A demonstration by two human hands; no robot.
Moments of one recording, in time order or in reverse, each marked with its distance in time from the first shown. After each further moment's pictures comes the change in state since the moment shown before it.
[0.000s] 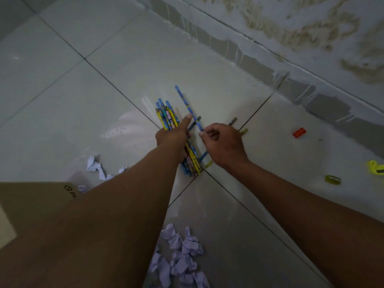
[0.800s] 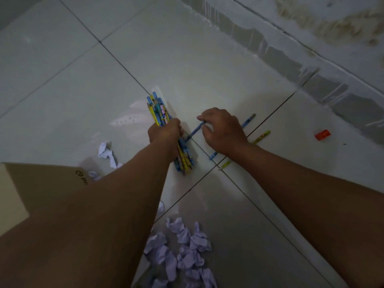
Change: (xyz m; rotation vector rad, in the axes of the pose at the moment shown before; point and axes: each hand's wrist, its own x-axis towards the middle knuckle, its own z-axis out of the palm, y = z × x) left_hand 0.034 -0.005 -0.042 -0.063 0.117 0.002; right_hand 0.031 -0.006 0.031 -0.296 -0.291 -0.331
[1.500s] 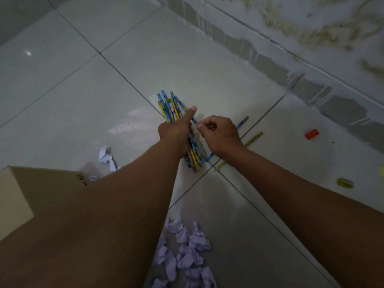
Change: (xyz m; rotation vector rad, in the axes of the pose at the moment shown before) left_hand -0.034 0.013 0.018 -0.031 -0.128 0.010; right_hand -0.016 -0.024 -0.011 0.463 0.149 0.343
